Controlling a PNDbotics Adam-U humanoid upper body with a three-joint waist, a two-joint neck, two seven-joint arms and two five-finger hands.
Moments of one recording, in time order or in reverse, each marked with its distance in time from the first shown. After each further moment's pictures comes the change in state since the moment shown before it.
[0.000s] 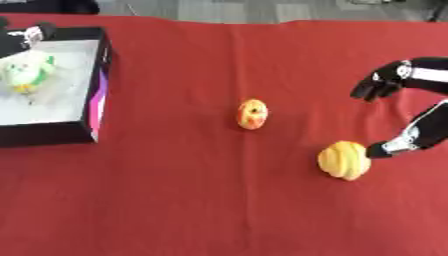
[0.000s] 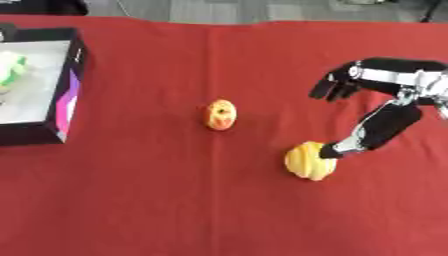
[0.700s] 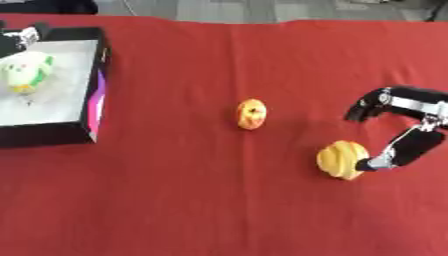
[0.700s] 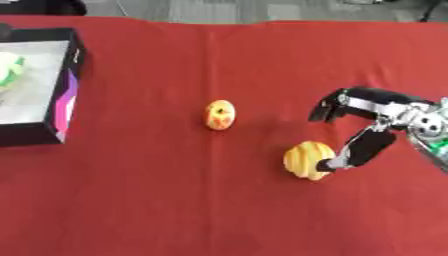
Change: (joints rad) left arm 0.002 0.000 0.000 0.000 0.002 0.002 0.004; right arm 0.055 0.061 0.031 0.095 0.119 -0.072 -0.041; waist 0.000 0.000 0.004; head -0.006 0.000
